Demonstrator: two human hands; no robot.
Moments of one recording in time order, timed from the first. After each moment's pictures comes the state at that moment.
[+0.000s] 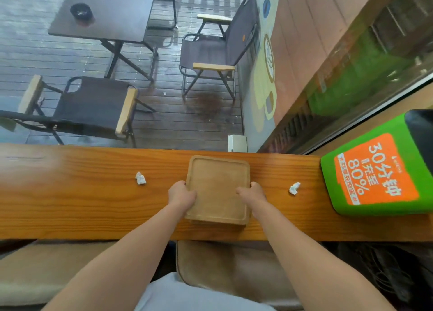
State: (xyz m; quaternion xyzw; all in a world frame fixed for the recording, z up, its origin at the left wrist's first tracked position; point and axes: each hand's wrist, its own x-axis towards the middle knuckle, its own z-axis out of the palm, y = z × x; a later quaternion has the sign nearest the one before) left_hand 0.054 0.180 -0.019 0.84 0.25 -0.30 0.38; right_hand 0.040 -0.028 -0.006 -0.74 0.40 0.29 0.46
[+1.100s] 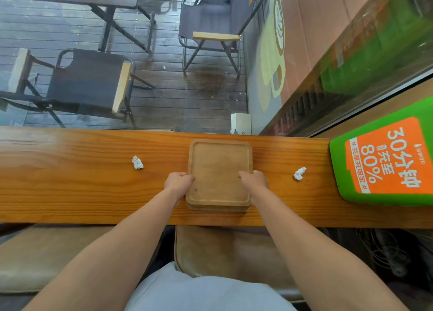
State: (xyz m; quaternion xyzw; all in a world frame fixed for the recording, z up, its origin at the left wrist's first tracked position) left_hand 0.055 0.189 -0.046 0.72 0.36 -0.35 0.47; right_hand 0.046 -0.031 -0.033 -0.70 0.46 0.30 0.46
